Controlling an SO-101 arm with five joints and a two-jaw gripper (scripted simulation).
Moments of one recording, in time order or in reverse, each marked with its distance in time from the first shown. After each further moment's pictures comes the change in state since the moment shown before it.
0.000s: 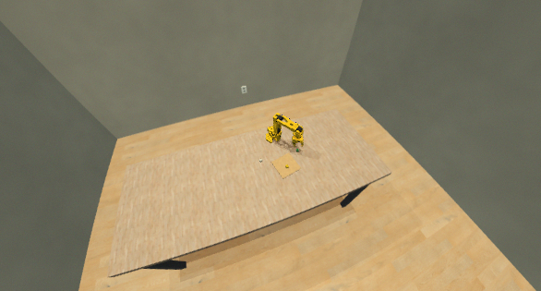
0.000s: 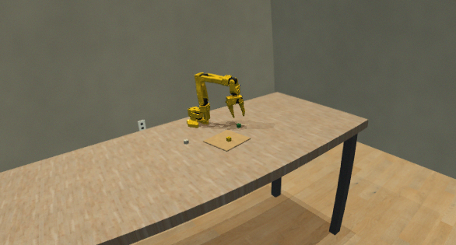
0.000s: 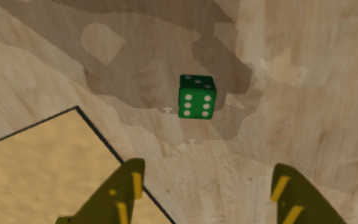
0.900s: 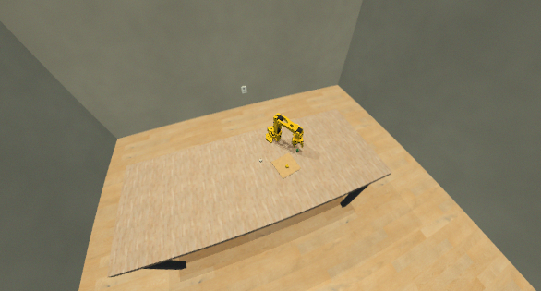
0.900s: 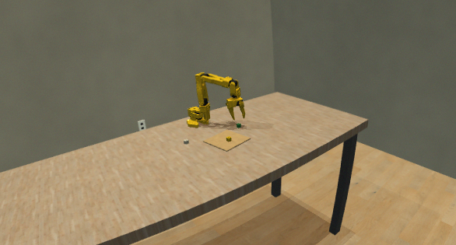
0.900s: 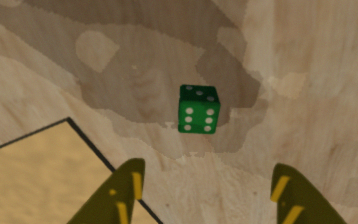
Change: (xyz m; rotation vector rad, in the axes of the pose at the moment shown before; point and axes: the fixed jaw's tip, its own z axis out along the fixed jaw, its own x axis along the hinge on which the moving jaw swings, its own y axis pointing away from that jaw) arm 0.000 0.000 0.011 -0.005 -0.004 0.000
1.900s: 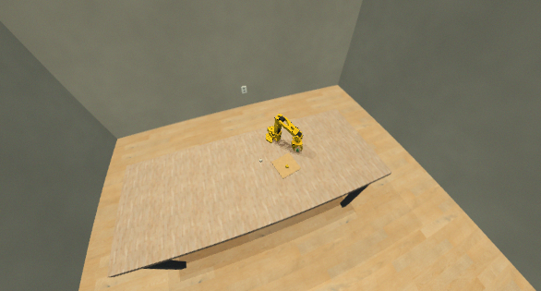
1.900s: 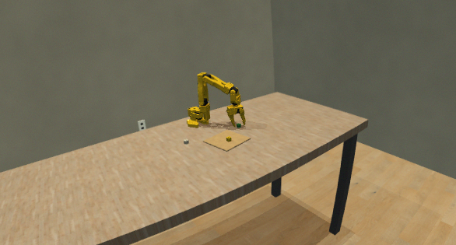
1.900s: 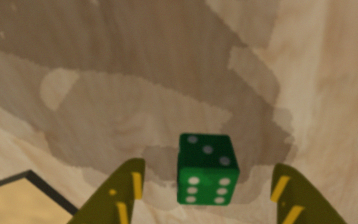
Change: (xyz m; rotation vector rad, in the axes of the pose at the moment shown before) arm 0.000 0.000 0.034 0.006 0.005 0.000
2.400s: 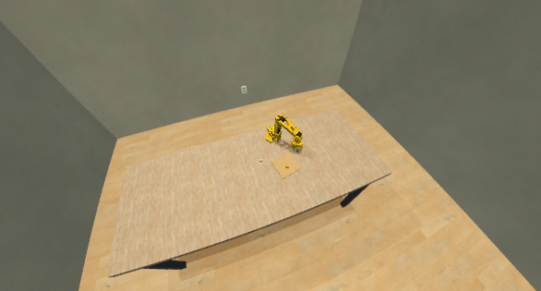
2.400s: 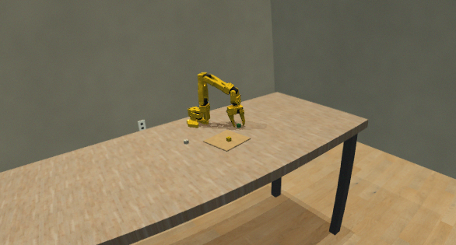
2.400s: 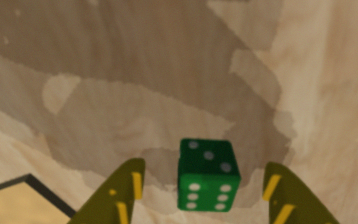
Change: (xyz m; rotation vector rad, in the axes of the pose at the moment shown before) arm -0.001 0.000 0.001 -0.006 -0.005 -0.003
